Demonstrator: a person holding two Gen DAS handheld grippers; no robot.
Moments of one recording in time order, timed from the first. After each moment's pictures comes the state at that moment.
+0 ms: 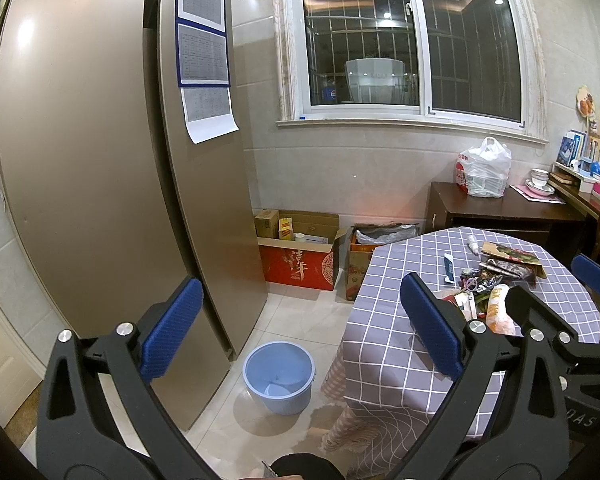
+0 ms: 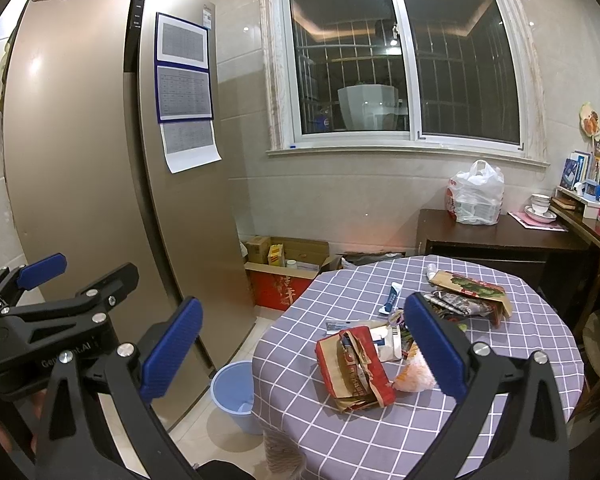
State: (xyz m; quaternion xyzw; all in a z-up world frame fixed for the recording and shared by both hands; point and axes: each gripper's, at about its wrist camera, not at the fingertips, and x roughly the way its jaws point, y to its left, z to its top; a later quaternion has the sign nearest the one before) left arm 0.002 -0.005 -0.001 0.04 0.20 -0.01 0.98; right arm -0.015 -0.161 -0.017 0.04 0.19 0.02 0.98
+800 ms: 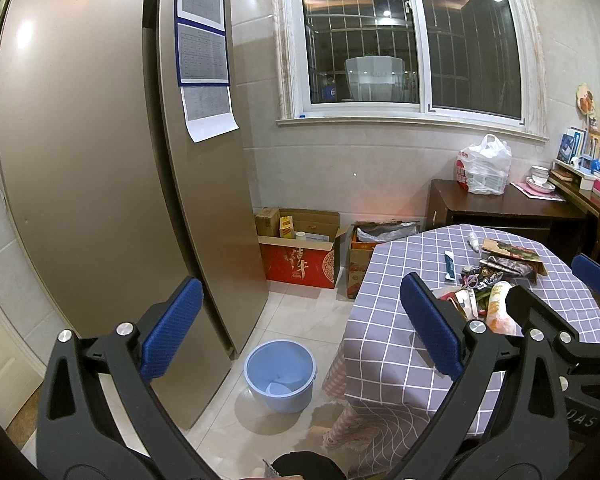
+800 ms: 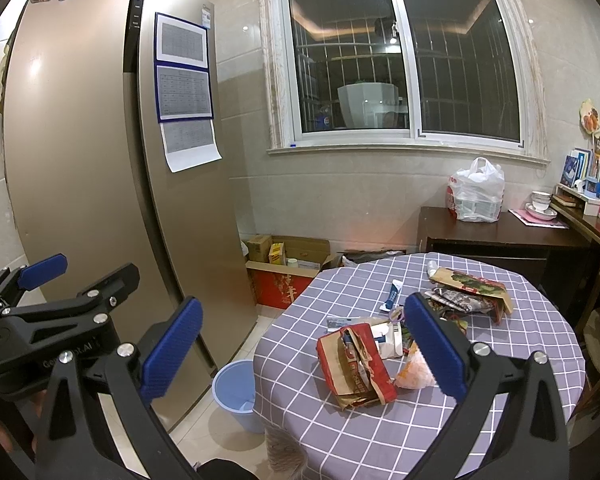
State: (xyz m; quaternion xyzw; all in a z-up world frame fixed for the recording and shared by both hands) left arm 0.002 -0.005 -0.002 0.04 0.20 -0.01 0.98; right arm -0.015 -0.160 -0.017 0.04 0.19 0.02 0.98
